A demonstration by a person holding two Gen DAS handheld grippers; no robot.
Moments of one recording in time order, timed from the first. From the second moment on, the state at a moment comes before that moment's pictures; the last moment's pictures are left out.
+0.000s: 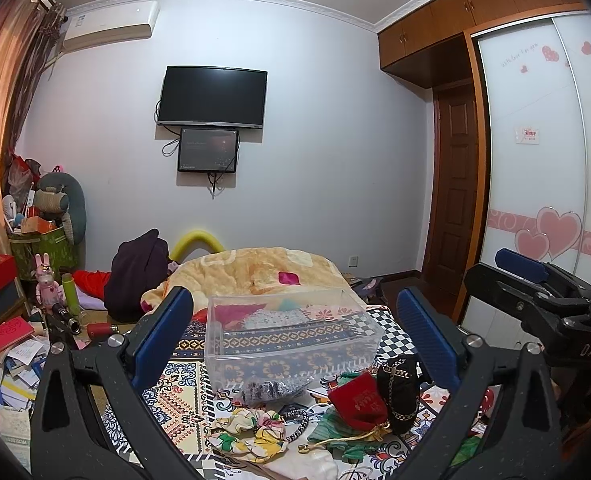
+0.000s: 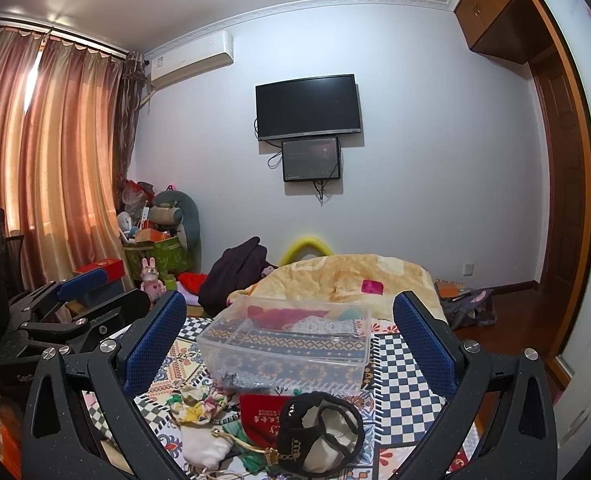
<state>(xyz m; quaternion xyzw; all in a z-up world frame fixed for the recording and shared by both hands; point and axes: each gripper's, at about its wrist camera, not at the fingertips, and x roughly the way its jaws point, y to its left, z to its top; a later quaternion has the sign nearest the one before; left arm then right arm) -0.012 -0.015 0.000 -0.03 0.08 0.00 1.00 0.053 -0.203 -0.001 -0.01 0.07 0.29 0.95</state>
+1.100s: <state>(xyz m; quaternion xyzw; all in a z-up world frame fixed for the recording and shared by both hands) 0.020 0.002 -0.051 -0.04 0.17 0.02 0.98 0.082 -0.201 -0.046 -0.03 0.15 0.28 0.95</state>
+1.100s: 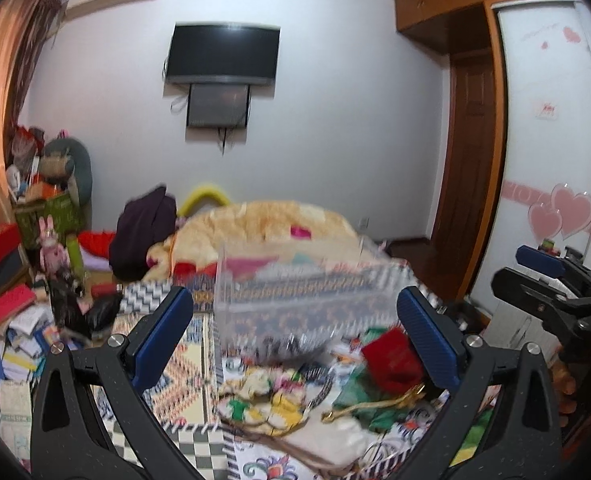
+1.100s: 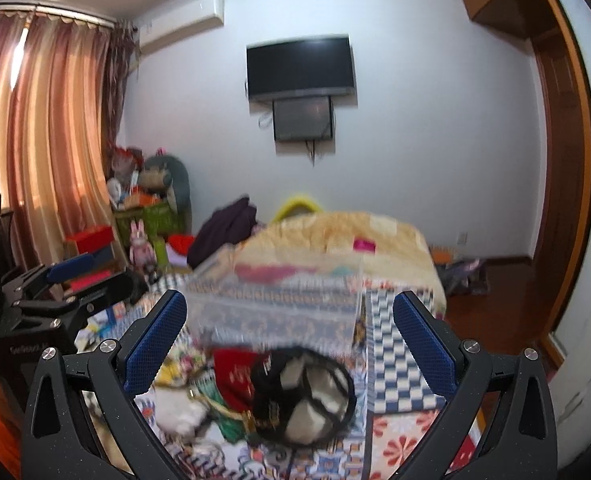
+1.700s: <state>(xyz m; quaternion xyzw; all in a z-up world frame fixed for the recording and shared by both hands) 0.057 0.025 -0.133 -0.07 0.30 0.04 0.95 0.105 -0.214 -0.102 -0.01 0.29 0.31 0.91</state>
